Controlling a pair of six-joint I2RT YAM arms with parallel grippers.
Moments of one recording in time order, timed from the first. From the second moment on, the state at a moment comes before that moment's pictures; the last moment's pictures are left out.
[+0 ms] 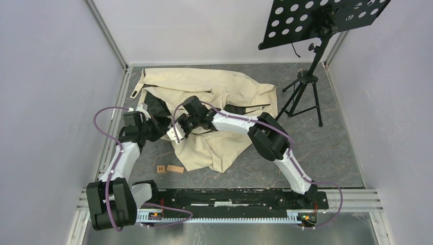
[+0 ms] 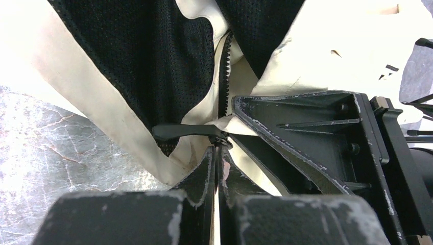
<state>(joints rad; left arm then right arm) 0.15 1.09 0.55 -0.23 0.40 -0.45 0.95 2.31 1.78 -0.16 -0.58 -1.34</state>
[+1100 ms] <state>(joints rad) 0.15 0.89 0.50 -0.04 0.56 -0.33 0.78 2.09 1.46 0.39 -0.76 -0.18</state>
